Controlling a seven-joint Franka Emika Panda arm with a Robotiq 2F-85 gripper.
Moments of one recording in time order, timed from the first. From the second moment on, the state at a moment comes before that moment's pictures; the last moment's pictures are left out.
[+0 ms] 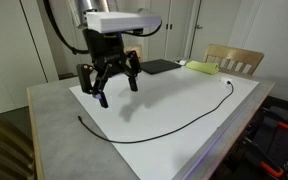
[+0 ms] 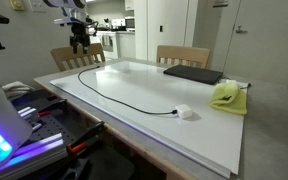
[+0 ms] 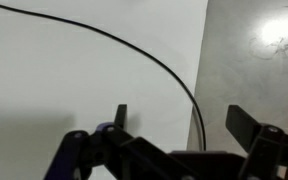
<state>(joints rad) 0.47 0.48 0.23 -1.83 -0.05 2.07 0.57</state>
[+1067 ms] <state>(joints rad) 0.55 0.52 0.22 -1.82 -0.10 2.21 0.67</state>
